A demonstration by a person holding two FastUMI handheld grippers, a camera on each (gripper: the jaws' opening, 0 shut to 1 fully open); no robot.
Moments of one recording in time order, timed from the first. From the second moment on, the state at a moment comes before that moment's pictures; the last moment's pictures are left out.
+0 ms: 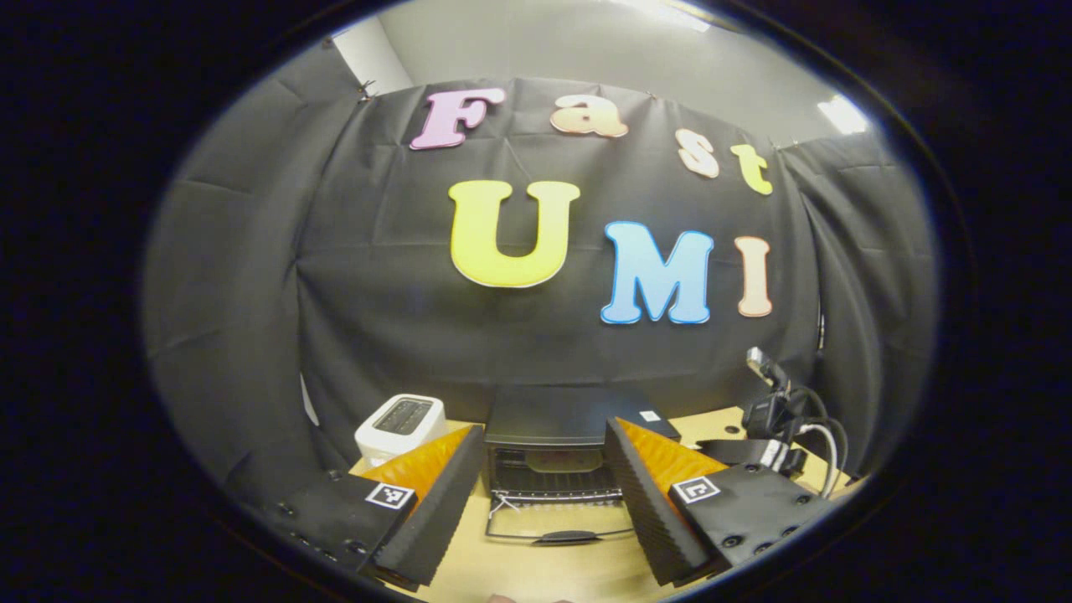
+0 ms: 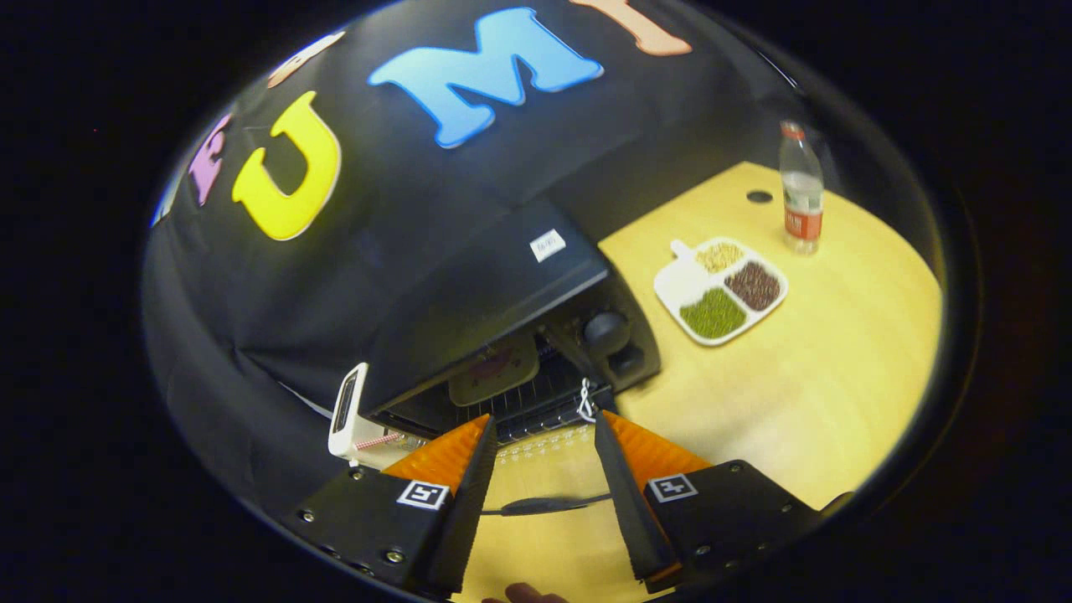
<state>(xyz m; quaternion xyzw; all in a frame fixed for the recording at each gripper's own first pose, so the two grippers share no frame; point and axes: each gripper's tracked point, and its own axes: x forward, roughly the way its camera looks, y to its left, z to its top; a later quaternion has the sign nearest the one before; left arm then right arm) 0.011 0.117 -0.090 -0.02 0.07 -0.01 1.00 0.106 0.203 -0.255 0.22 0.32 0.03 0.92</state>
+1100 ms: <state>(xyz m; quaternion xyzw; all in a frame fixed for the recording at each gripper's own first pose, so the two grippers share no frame) 0.036 0.030 -0.203 0.01 0.27 -0.05 0.96 0.009 0.064 0.022 -0.01 -0.02 0.03 1.00</state>
